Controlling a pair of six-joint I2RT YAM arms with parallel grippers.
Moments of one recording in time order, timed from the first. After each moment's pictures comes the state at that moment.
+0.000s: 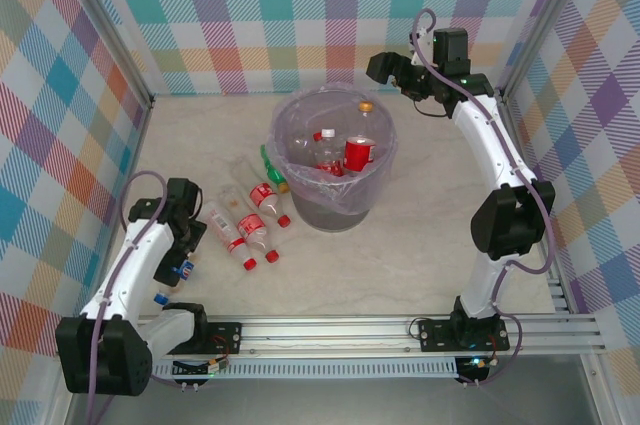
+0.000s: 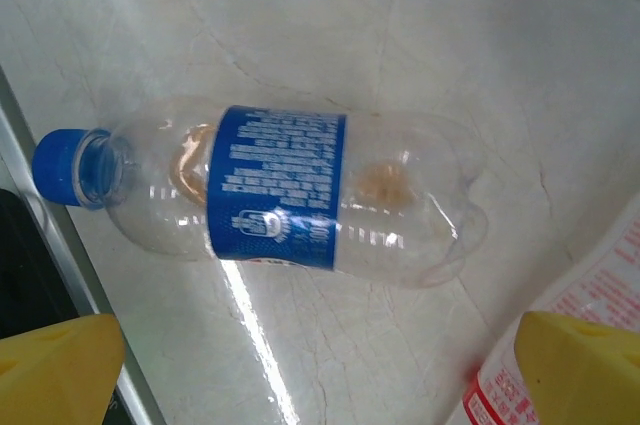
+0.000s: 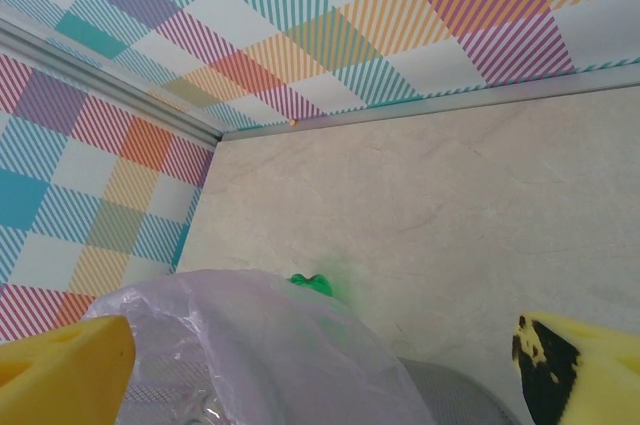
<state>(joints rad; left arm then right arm) -0.02 1.05 0.80 -1.23 -0.27 -1.32 0.20 1.86 1.92 -0.58 -0.54 0.50</state>
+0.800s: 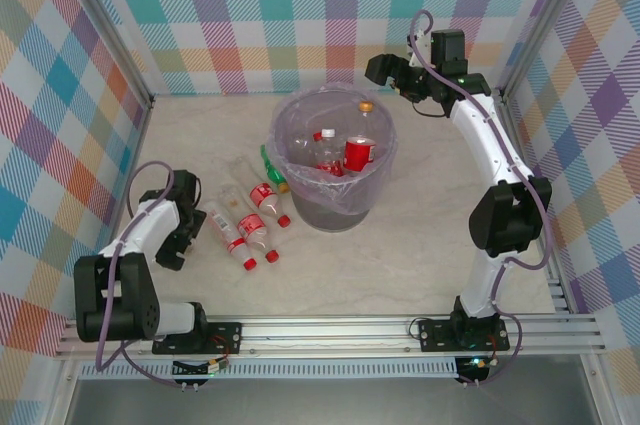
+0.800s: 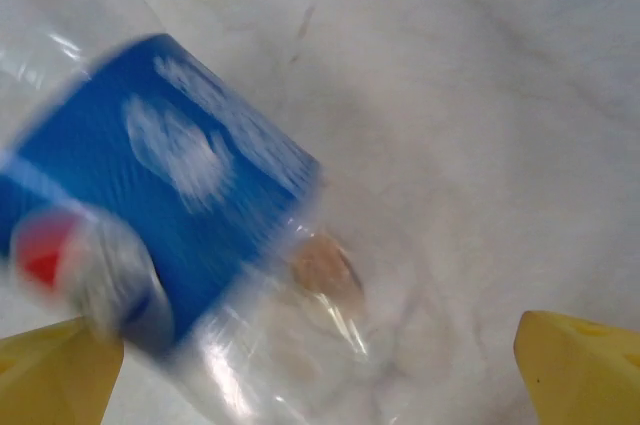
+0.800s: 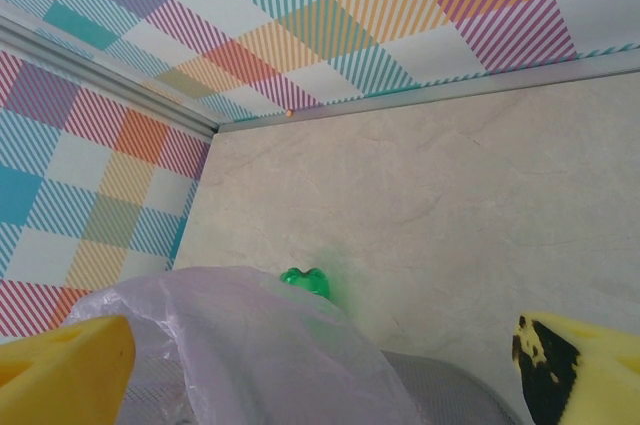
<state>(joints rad) 0.08 1.36 0.80 -0.88 -0.29 -1.21 0.20 1.88 1.93 -0.60 -0.55 0.50</state>
